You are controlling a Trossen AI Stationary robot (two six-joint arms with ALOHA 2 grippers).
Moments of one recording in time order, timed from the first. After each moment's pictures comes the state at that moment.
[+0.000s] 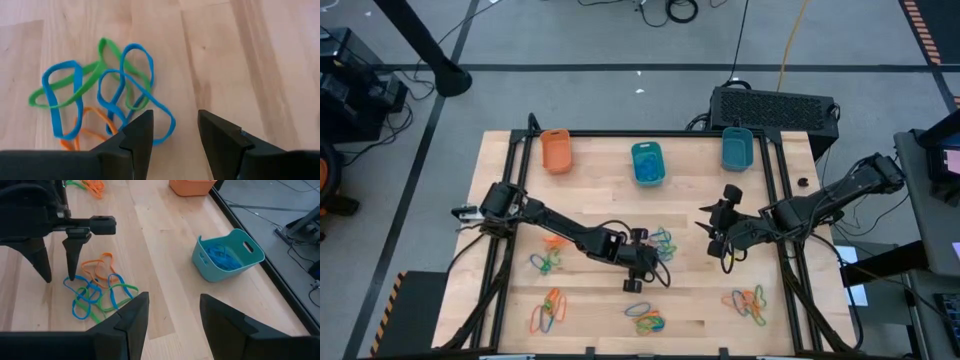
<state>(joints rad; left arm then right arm) -0.28 2.00 1.25 -0.20 -0.13 -0.07 0.39 1.09 0.77 -0.46 0.67 0.33</state>
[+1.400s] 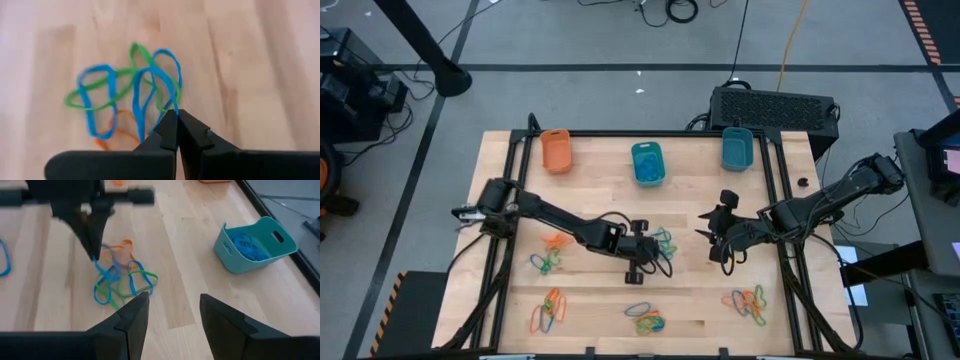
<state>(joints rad) -0.24 1.95 1.26 -0.24 -0.15 -0.04 0.39 1.10 0.73 -0.43 0.56 0.34</state>
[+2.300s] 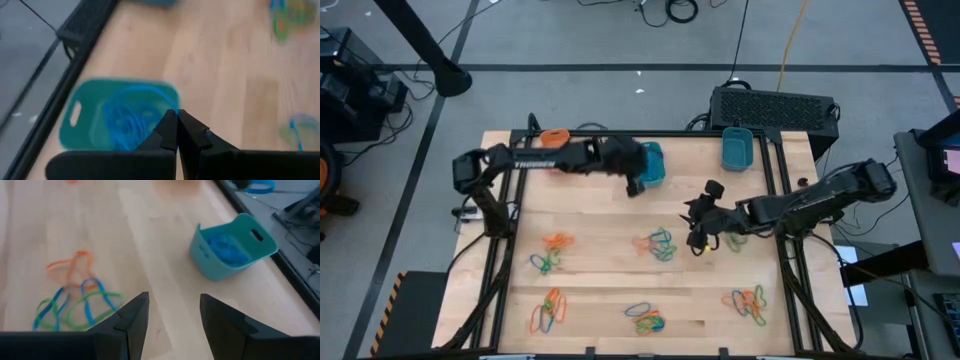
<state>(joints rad) 0.31 1.71 1.27 -0.27 -0.01 0.08 0.20 1.28 0.73 -0.22 0.56 0.24</state>
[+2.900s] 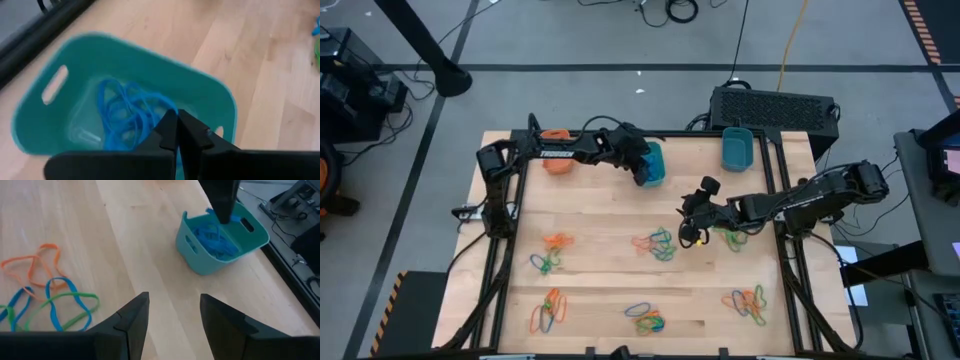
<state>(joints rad) 0.47 1.91 1.26 -0.14 0.17 -0.12 0.13 1.37 0.73 -0.17 0.57 0.22</state>
